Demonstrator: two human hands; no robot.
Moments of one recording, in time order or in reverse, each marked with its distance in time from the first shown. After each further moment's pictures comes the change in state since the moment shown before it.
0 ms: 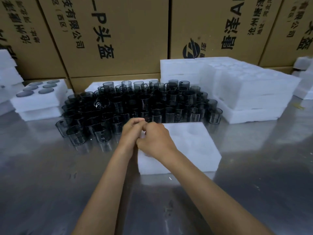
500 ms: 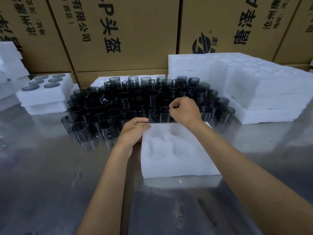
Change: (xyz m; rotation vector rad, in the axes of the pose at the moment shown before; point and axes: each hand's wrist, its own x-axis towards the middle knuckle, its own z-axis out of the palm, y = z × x) left_hand 0.008 -0.002 -0.027 0.052 -0.080 -0.105; right_hand 0.084 0.060 -0.036 0.000 0.211 0.181
